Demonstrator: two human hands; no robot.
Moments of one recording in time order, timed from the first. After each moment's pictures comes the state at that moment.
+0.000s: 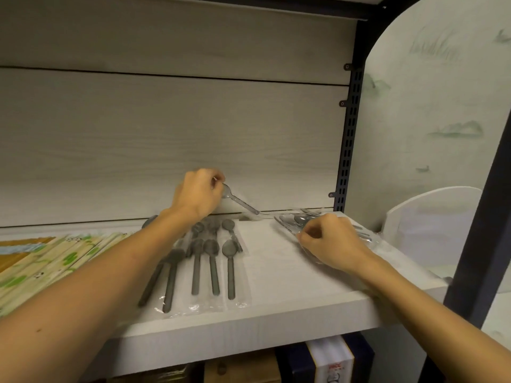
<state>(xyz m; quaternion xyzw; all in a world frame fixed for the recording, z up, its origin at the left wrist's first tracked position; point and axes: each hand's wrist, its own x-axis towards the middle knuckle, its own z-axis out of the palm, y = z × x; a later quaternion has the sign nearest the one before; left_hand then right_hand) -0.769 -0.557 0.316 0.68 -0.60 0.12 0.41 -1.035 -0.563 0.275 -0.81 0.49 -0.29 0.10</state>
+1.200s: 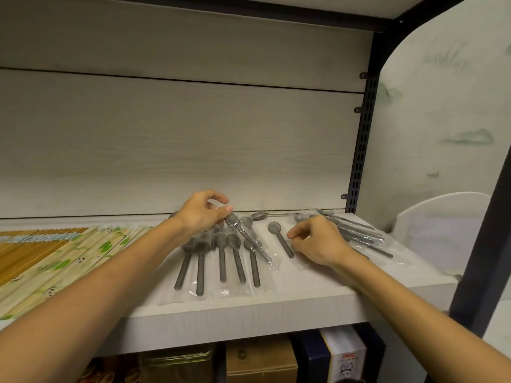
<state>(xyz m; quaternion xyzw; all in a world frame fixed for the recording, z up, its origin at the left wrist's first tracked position) -0.744 -0.509 0.288 0.63 -0.55 -0.22 0.50 -0.987 -0.551 0.270 -0.80 0.49 -0.29 0.18</state>
